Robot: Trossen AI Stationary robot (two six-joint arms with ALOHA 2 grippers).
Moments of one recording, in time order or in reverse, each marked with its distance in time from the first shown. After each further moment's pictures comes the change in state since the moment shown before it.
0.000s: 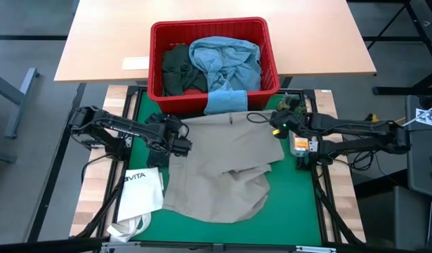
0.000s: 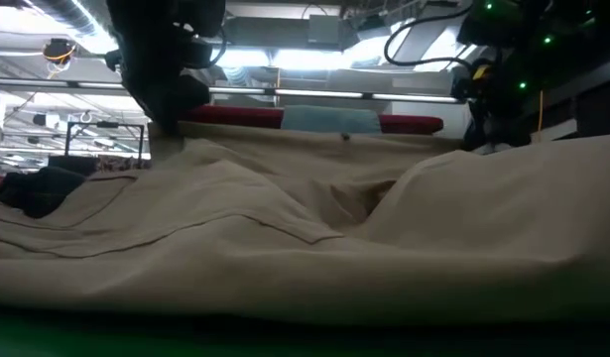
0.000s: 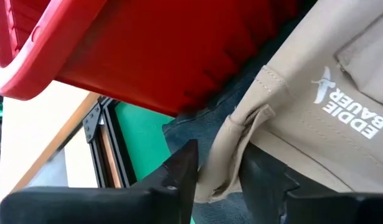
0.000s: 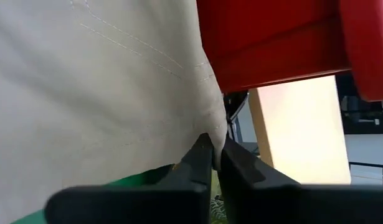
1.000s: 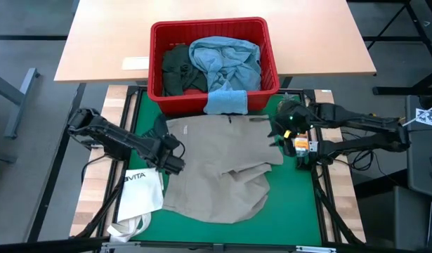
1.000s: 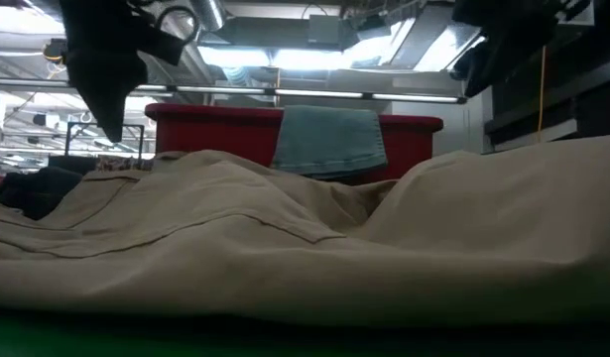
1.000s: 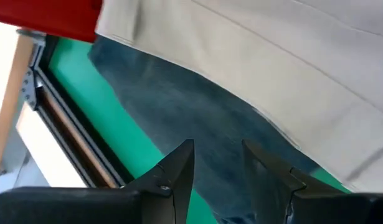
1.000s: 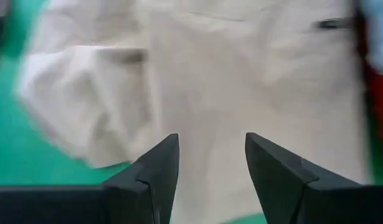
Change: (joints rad) left arm -0.215 -0.003 0.000 -0.062 0.339 0.018; right arm 0.056 0.020 0.320 -0.313 -0.936 0.189
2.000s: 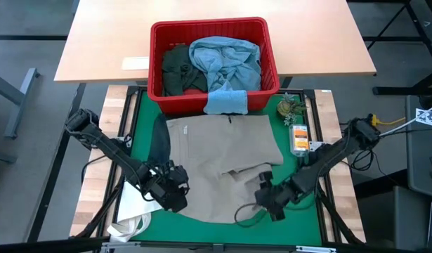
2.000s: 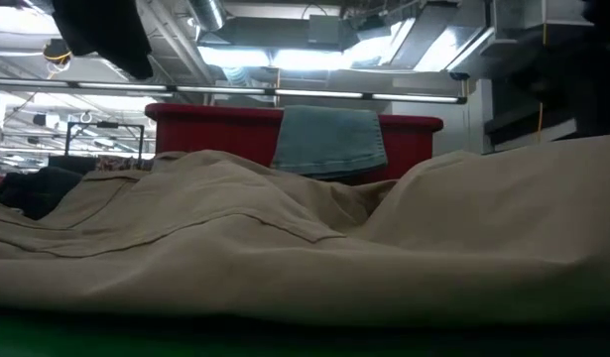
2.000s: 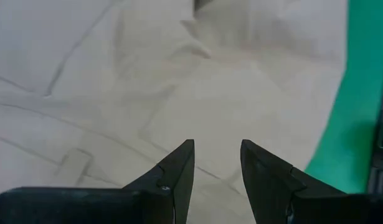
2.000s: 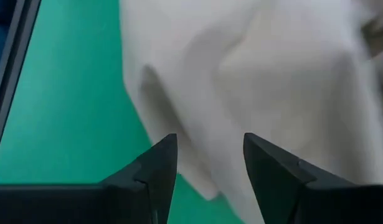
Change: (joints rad) left arm -0.308 0.000 0.001 0.700 0.011 0.033; right arm 0.862 0.534 -0.001 0.351 0.399 0.586
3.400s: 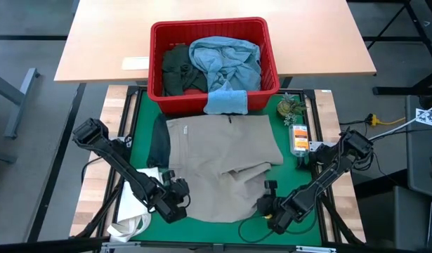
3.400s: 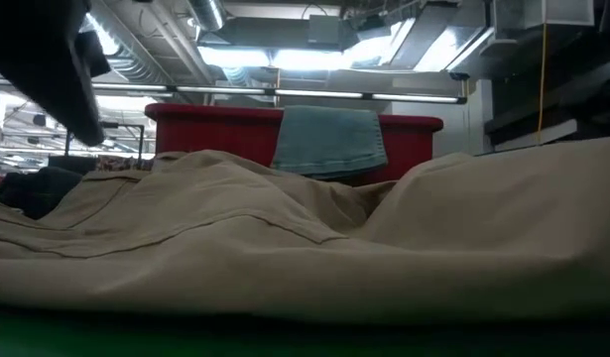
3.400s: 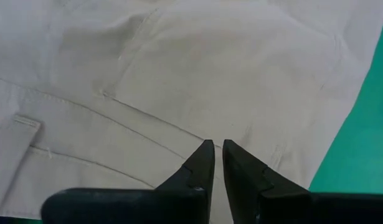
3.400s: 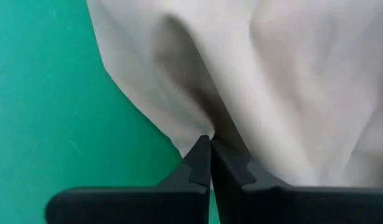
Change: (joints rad) left arm -0.073 0.174 0.000 0.009 0.001 -0.038; right arm 0.157 0.187 0.000 0.037 0.262 0.285
